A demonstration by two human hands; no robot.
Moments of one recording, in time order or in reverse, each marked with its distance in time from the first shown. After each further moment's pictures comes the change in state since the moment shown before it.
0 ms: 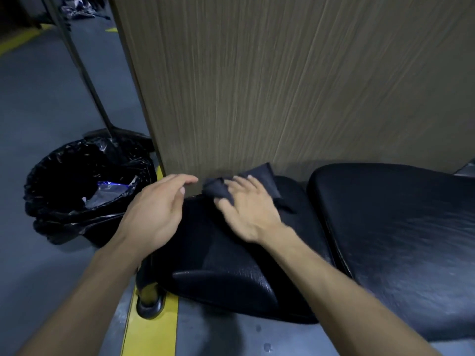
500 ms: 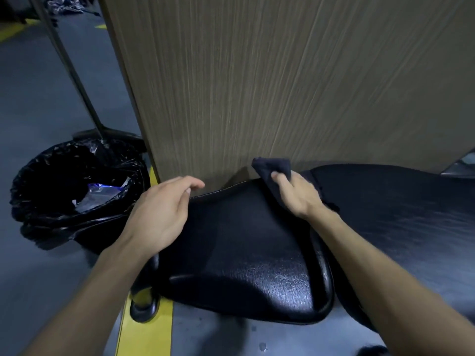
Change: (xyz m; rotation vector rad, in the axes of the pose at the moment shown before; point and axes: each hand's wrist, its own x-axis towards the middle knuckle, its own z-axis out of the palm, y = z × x) left_hand 0.010 0.010 0.009 -0.032 -0.011 -0.002; right_hand -0.007 0.089 -0.046 0.348 0.016 0.379
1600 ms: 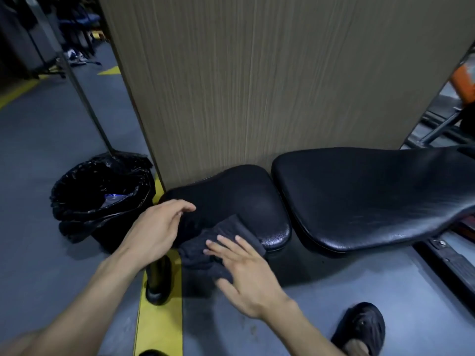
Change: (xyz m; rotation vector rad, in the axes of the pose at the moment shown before) left_hand -0.117 0.038 -0.018 0.098 -0.118 0.113; right_hand -0.251 -0.021 0.079 -0.113 -0.056 -0.550
